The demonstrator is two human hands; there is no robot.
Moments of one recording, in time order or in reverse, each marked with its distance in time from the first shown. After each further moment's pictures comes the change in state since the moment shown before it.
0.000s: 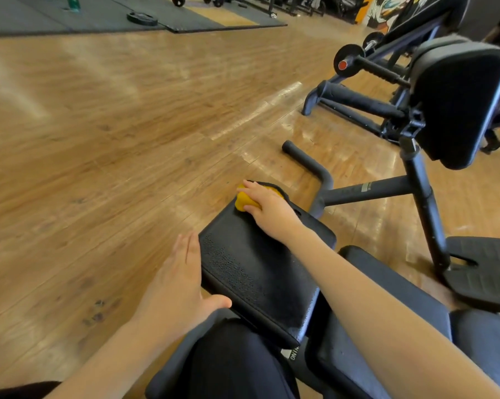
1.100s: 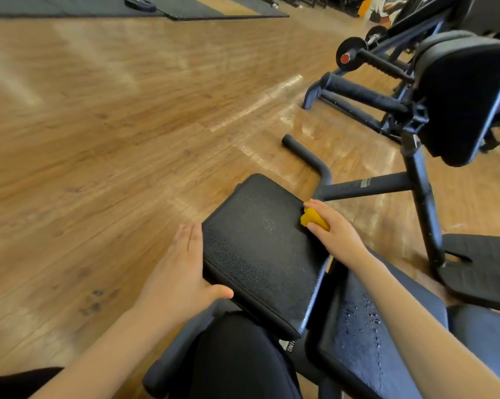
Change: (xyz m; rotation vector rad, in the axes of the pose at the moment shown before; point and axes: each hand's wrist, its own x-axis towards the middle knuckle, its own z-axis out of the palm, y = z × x) left_hand 0.001 0.003 -0.003 -0.052 -0.028 0.017; right_hand -0.086 0.078 -0.023 0.072 0.167 0.217
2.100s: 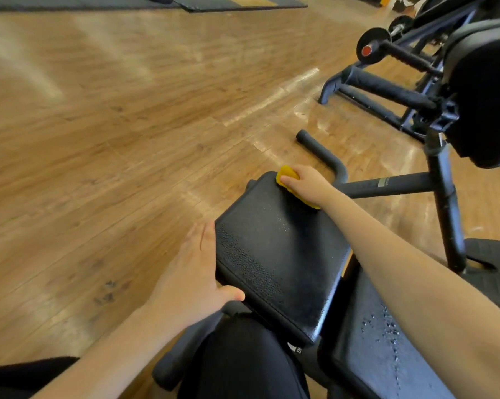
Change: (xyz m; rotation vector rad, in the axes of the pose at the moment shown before) left_hand 0.003 -0.001 0.003 -0.010 0.017 0.001; right_hand 0.104 -0.054 0.013 -0.068 -0.168 0.033
